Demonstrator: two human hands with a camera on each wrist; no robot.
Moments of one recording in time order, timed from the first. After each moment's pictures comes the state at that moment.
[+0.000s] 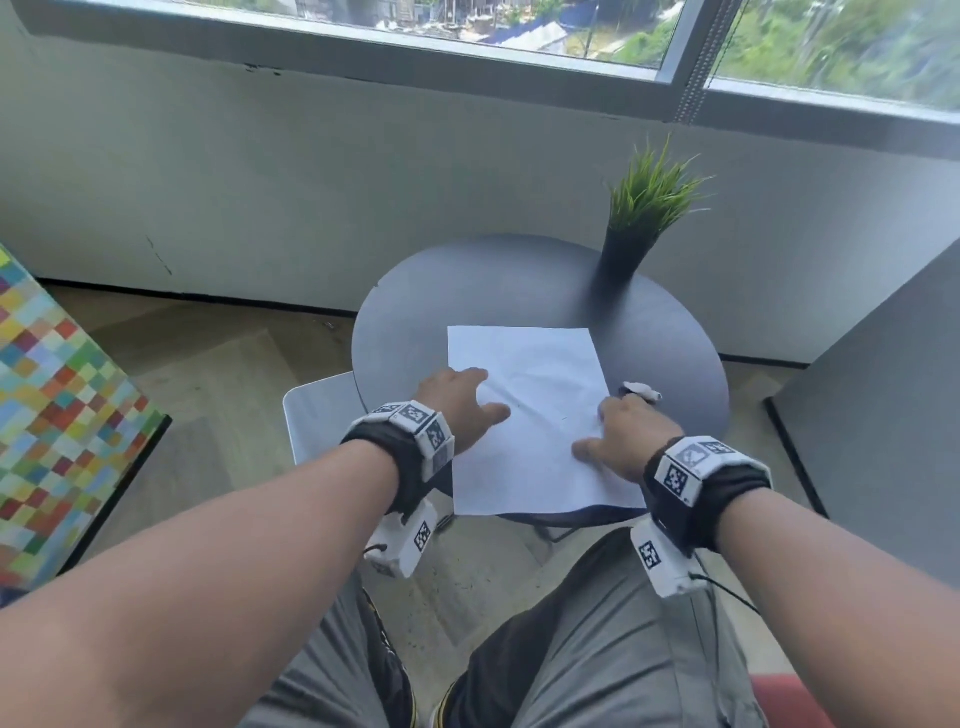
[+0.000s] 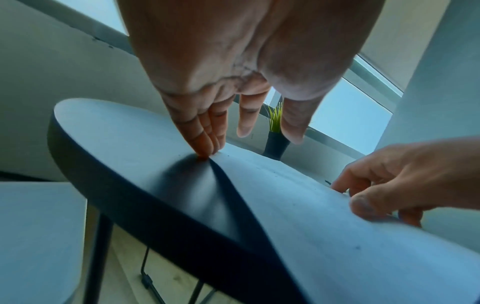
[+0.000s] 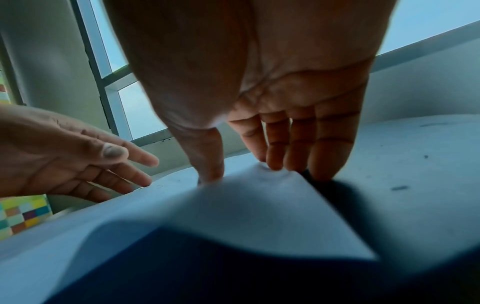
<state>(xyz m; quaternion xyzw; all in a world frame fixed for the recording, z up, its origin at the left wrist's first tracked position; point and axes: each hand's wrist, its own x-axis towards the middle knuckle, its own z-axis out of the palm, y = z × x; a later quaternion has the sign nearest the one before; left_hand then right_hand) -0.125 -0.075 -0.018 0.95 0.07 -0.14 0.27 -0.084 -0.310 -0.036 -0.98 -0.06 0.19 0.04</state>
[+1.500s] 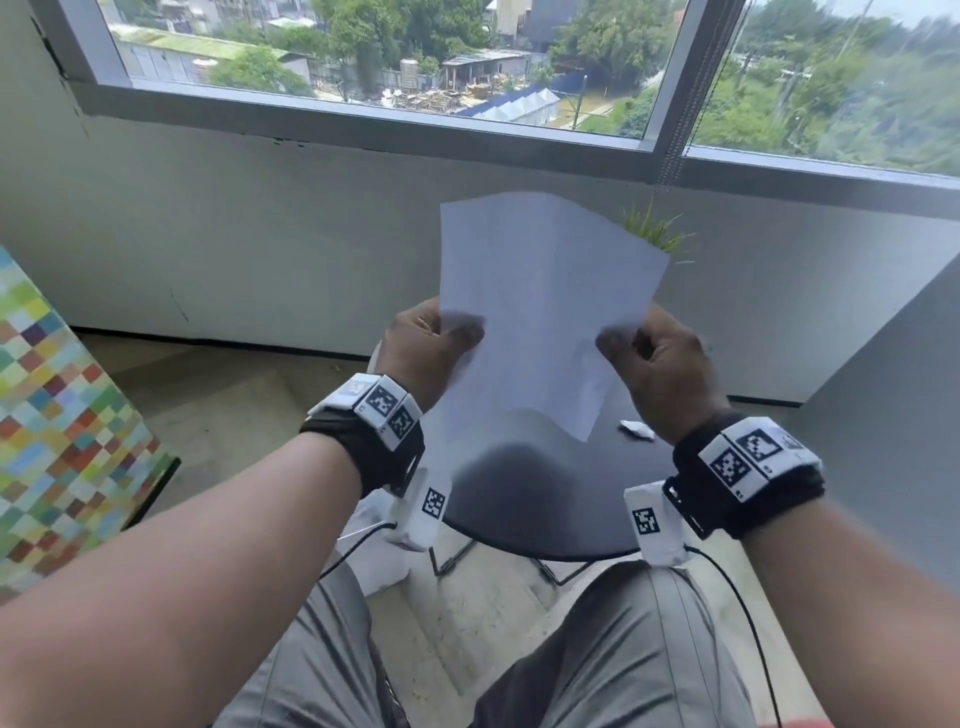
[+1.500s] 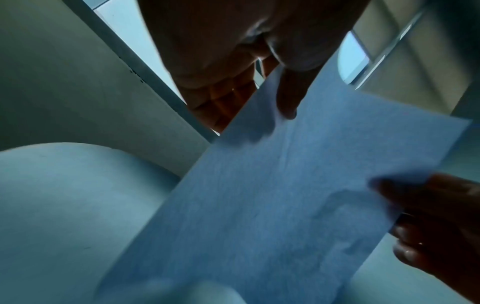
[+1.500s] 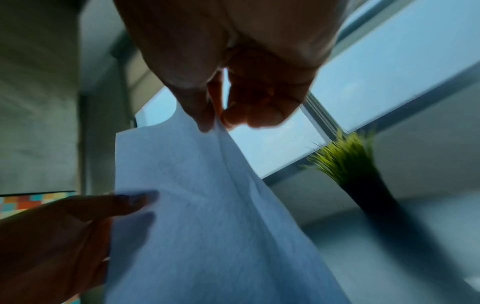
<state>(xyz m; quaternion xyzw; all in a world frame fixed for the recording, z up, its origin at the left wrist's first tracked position) -0.108 -0.036 0.053 0.73 0.07 0.12 0.67 -0.102 -0.285 0.090 -0.90 -0.14 -0.18 0.37</state>
